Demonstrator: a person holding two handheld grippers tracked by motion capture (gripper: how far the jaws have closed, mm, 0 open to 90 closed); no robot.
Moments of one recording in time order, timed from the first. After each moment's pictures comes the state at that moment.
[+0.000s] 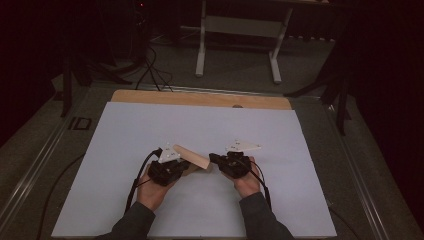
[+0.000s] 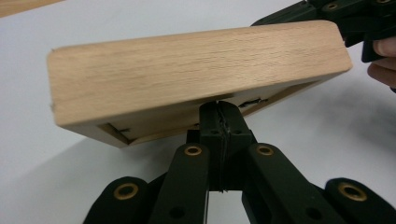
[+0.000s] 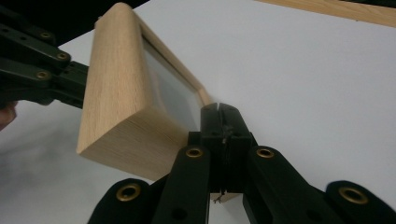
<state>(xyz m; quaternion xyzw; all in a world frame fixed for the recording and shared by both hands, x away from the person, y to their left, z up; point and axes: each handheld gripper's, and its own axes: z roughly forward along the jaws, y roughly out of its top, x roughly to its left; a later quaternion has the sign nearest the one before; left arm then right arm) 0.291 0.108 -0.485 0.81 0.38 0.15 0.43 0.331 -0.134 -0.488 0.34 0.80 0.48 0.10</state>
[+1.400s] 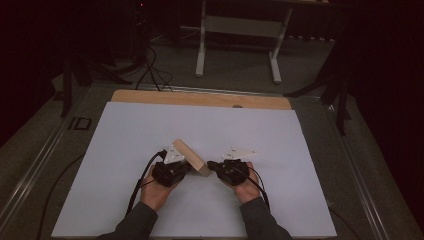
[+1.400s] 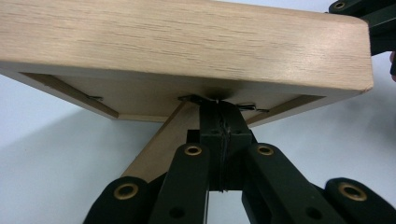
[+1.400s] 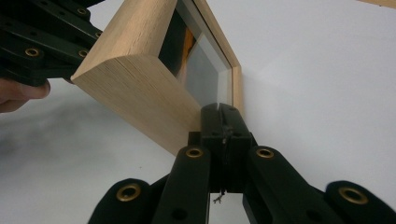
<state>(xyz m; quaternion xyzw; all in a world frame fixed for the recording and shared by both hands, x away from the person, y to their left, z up) 0.294 0.100 -0.495 0.82 0.38 0.14 0.41 0.316 -0.130 -0.497 0.32 0.82 0.46 0.10</state>
